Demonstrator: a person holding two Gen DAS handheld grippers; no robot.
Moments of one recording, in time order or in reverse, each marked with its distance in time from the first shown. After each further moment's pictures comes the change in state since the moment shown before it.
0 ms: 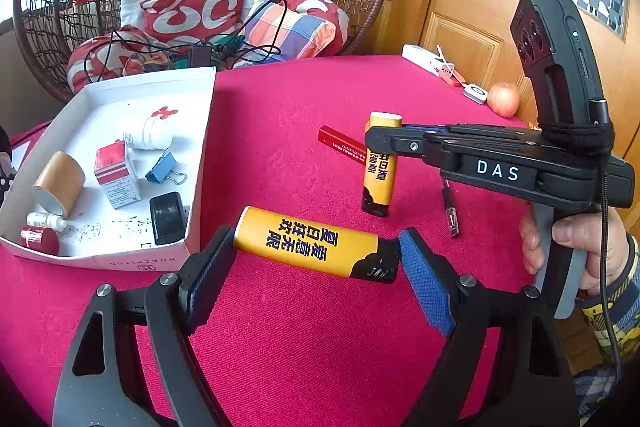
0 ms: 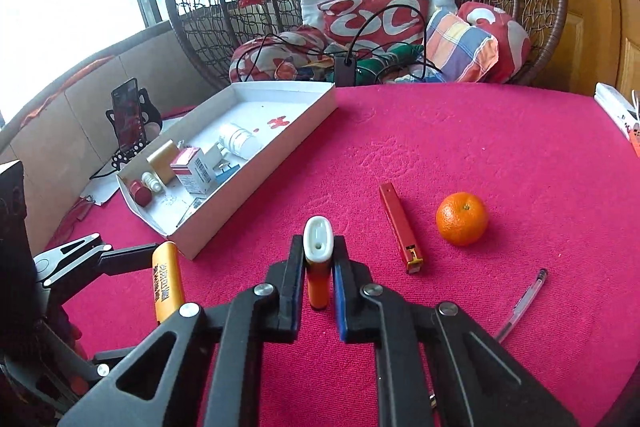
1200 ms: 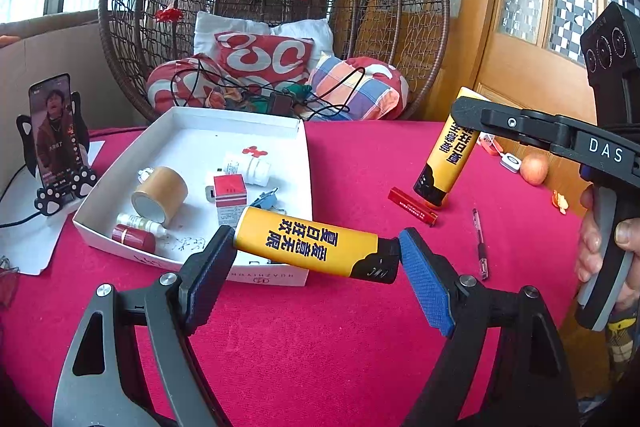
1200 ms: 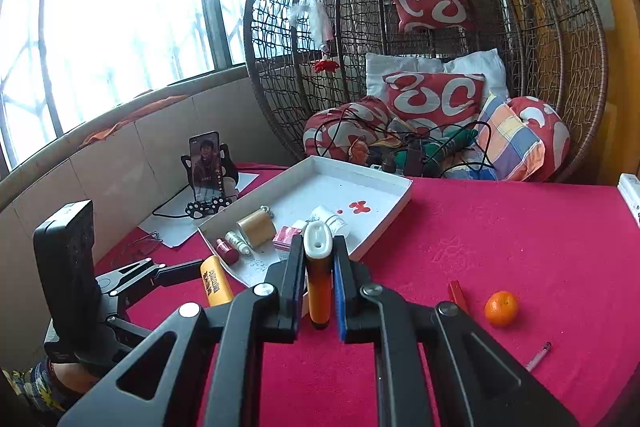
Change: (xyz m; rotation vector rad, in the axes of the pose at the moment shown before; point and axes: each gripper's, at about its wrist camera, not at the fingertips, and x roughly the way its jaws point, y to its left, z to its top) left arm -0.069 0.060 -0.003 -0.137 -0.184 0.129; right arm -0.046 0.078 0.043 -0.135 -0.154 0.116
